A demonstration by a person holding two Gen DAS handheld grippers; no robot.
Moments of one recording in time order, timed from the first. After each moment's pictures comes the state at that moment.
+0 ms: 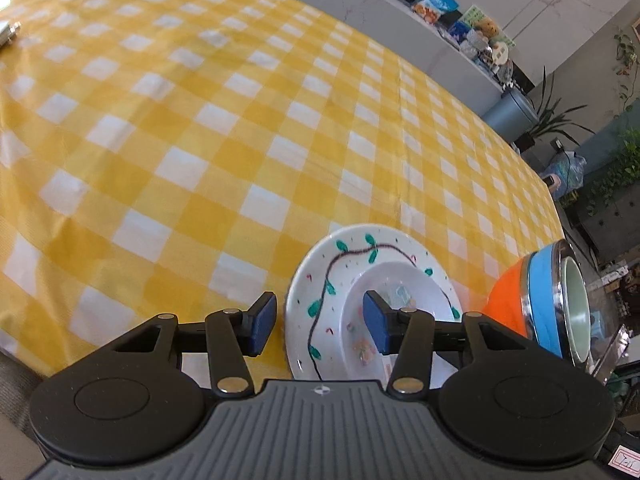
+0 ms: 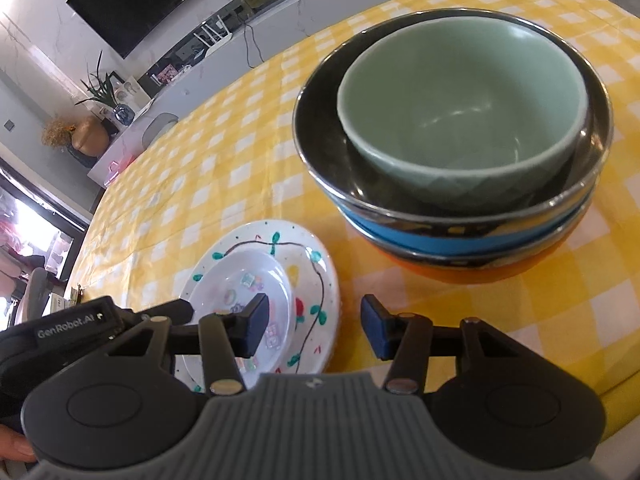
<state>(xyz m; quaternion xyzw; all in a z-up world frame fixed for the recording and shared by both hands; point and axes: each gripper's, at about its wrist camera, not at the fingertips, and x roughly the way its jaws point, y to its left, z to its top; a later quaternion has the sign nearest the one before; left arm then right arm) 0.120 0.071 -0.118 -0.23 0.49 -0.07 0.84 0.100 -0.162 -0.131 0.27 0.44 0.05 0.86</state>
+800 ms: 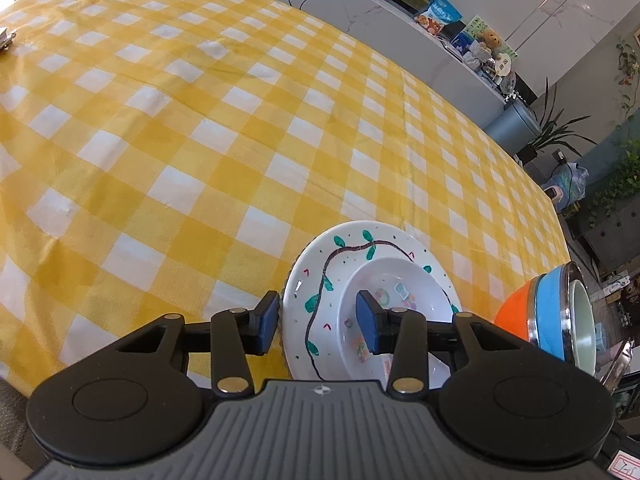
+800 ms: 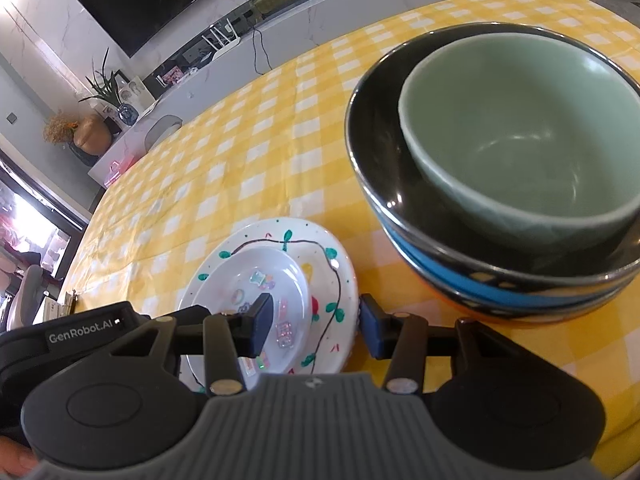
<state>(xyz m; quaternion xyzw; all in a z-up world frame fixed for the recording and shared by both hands) 0.132 0.072 -0.117 -0.23 0.47 -0.06 0.85 0.117 -0.146 -0.131 0.25 0.43 0.05 0.87</state>
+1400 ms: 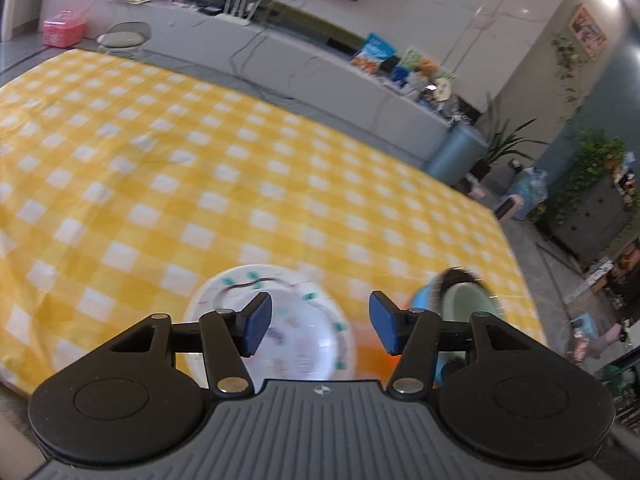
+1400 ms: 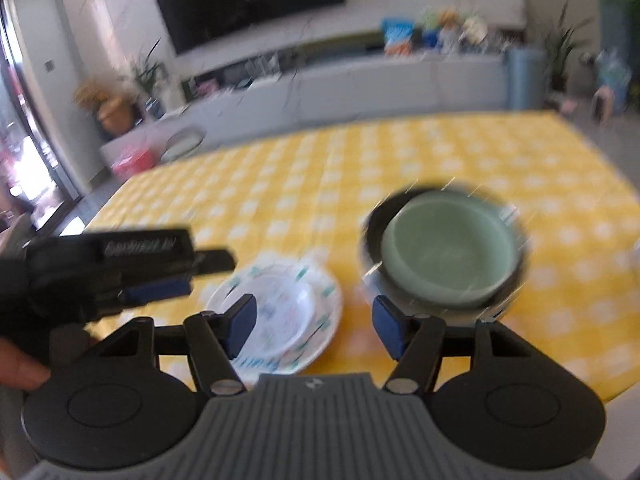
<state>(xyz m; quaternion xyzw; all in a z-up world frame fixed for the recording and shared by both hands) 0.094 0.015 -0.033 -0.19 0.39 -0.11 0.89 0.041 -0.156 -0.025 0.11 0.34 0.03 0.93</state>
